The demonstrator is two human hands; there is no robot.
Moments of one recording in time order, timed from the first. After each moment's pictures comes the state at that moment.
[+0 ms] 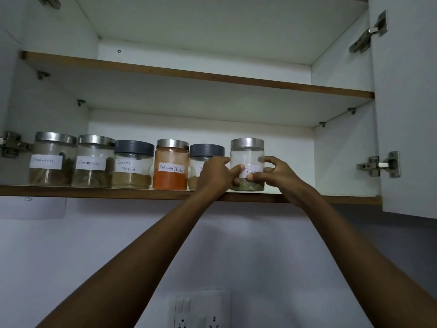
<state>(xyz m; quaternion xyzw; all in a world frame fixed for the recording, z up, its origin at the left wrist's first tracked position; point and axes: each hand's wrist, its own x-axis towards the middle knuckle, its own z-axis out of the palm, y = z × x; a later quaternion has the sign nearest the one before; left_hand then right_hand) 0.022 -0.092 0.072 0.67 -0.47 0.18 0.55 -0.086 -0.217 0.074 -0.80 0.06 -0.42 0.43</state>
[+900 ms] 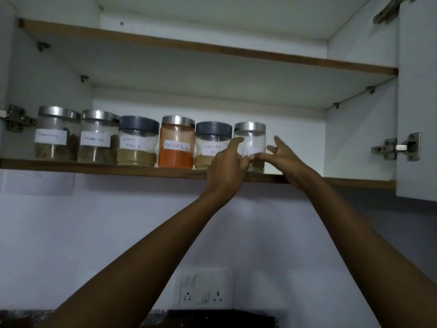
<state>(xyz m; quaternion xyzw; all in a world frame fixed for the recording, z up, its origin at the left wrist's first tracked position) 0.016 -0.100 0.037 0.63 -0.47 0.33 0.51 -0.065 -0.223 0.070 -0.82 0.10 -0.41 0.40</state>
